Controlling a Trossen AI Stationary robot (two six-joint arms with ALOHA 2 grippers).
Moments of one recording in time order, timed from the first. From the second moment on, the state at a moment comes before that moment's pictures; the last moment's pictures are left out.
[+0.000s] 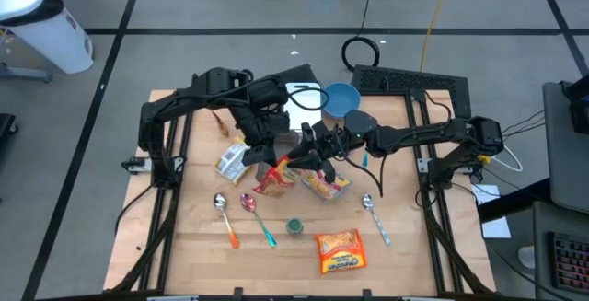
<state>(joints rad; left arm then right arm) 0.16 1.84 2.27 -1.54 0.67 -0.08 -0.08 1.54 1.05 0.59 -0.47 0.38</state>
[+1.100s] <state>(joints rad) 0.29 1.80 2.26 -1.57 0.70 -0.15 -0.13 1.51 1.05 0.56 -0.47 0.40</state>
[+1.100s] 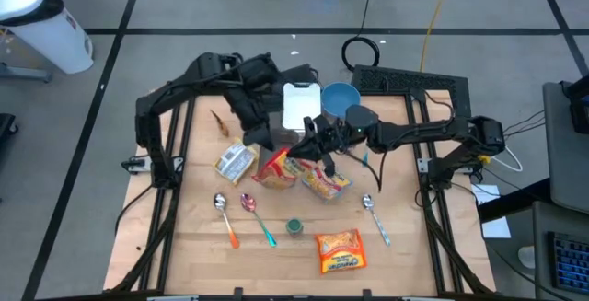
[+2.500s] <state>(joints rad) 0.44 1.59 2.26 -1.45 0.15 -0.08 -0.28 1.27 1.05 0.39 -0.42 0.33</state>
